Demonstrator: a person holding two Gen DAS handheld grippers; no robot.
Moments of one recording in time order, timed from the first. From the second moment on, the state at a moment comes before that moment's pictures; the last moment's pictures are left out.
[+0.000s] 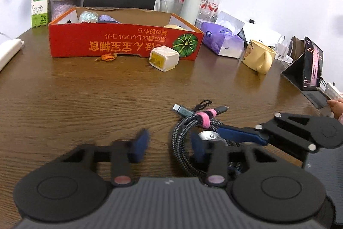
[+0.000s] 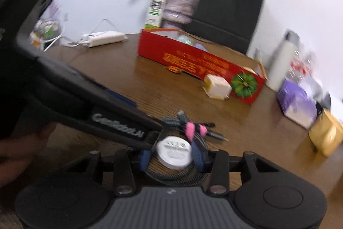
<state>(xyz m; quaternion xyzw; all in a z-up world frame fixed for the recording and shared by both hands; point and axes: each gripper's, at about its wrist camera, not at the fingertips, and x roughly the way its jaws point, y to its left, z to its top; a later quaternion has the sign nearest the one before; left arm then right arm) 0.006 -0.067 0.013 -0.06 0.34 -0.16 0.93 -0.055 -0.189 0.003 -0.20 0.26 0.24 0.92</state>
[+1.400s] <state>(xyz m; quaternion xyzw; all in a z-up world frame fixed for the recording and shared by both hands) -0.011 -0.104 0.010 0.07 0.30 -0.12 0.94 -0.066 -0.256 0.035 -0.04 0.29 0.18 0.94</state>
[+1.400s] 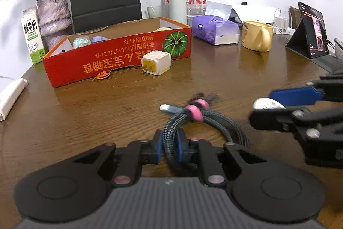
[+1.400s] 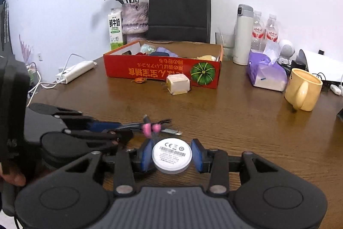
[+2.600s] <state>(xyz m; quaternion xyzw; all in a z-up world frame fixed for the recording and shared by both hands) 0.179 0.042 0.150 -0.09 0.22 0.01 0.97 0.132 -0.198 0.140 0.06 0.22 0.23 0.95</state>
